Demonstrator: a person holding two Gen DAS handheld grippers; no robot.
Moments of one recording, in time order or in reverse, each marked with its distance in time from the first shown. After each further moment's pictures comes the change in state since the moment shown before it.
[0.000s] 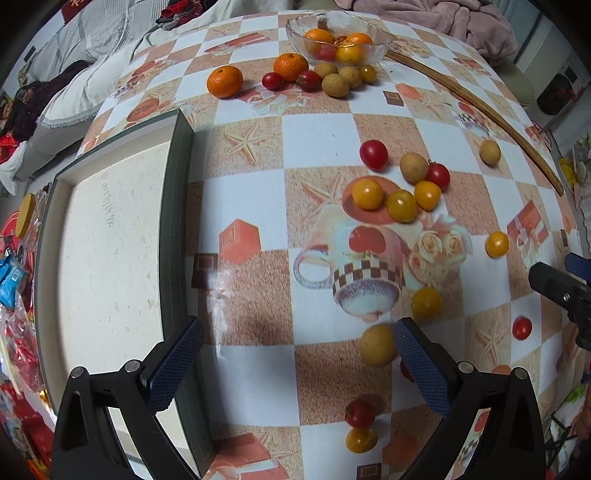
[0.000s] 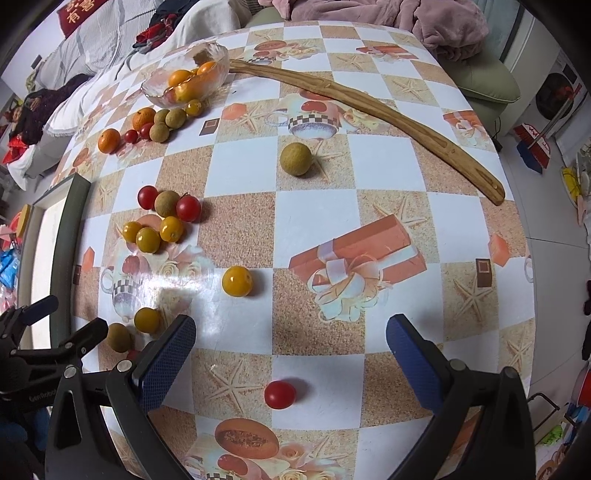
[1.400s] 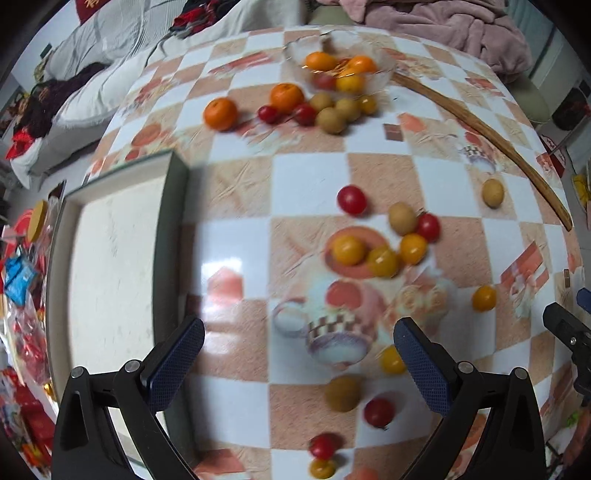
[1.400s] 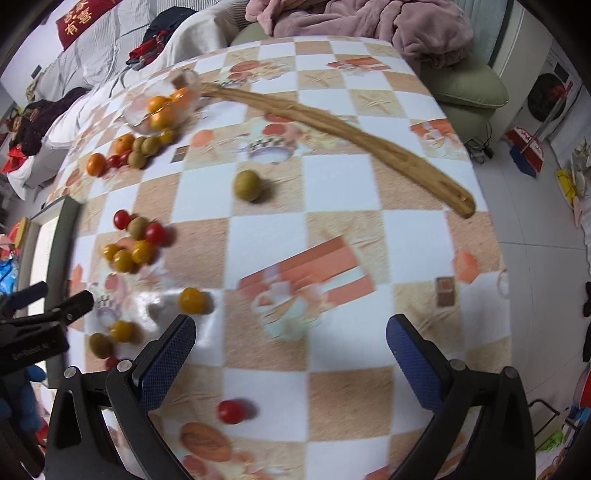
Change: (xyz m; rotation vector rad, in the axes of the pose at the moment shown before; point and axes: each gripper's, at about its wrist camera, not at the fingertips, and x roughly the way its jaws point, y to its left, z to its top) left arm -0.007 -0.012 0.019 -0.066 -0.045 0.055; right arm -0.004 -0.035 0.008 0.050 -0.079 0.010
